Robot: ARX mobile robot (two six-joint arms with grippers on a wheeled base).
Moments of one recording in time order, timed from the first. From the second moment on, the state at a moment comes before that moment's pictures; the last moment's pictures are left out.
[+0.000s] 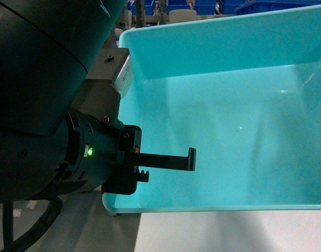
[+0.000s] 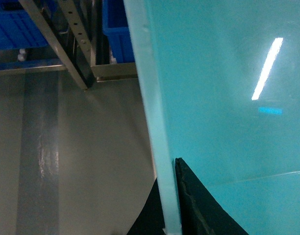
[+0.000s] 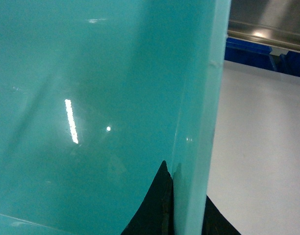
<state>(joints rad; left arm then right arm) -0.57 1.55 0.80 -0.04 -0.29 -0.33 -0.07 1.29 0.46 0.39 -0.19 -0.16</state>
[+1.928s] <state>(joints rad) -0.57 1.55 0.80 -0.04 -0.29 -0.33 -0.07 1.30 0.46 0.39 -0.19 -0.16</state>
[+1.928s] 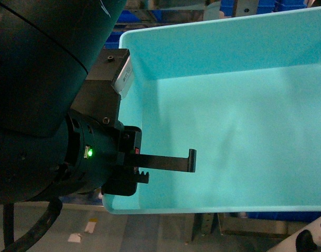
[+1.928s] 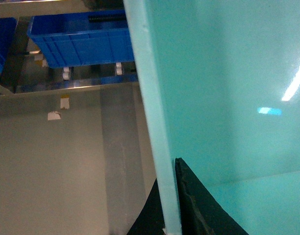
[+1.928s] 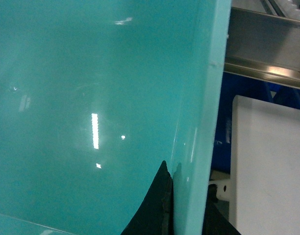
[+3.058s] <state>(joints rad) -0.57 1.55 0.80 -0.04 -0.29 -0.33 -0.07 1.30 0.46 0.39 -0.19 -0.16</state>
